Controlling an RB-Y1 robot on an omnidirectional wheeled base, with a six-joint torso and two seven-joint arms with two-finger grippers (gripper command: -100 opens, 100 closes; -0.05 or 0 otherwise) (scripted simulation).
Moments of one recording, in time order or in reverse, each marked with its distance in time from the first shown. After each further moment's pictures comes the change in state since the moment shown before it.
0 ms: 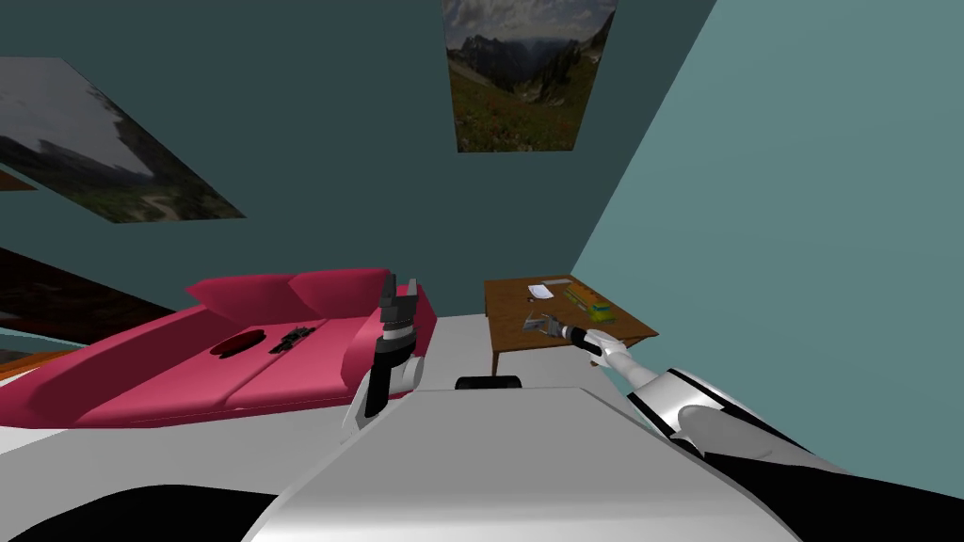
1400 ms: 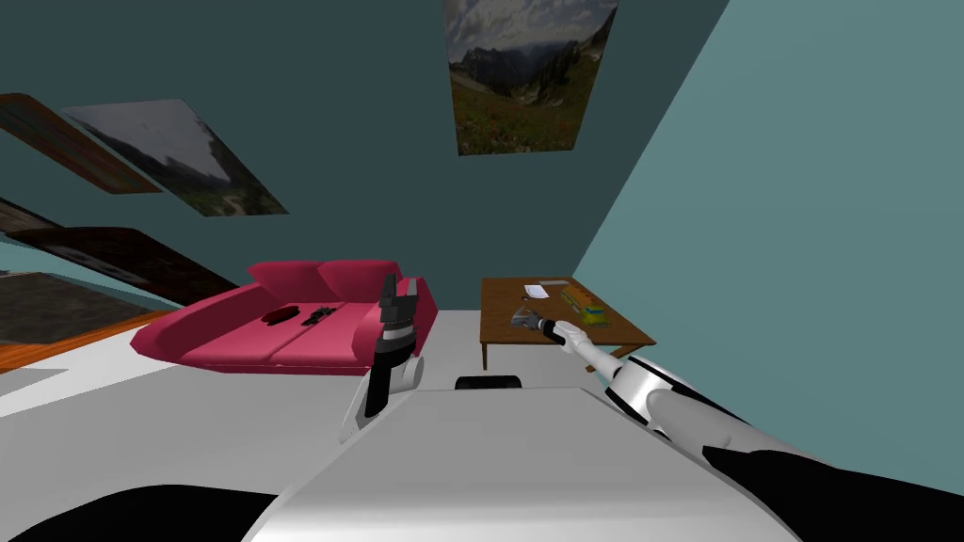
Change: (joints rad) left arm 0.000 0.000 0.000 0.000 0.000 0.000 0.000; right arm -0.088 0.110 0.209 -0.134 0.041 0.349 -0.216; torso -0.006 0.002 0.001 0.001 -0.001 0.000
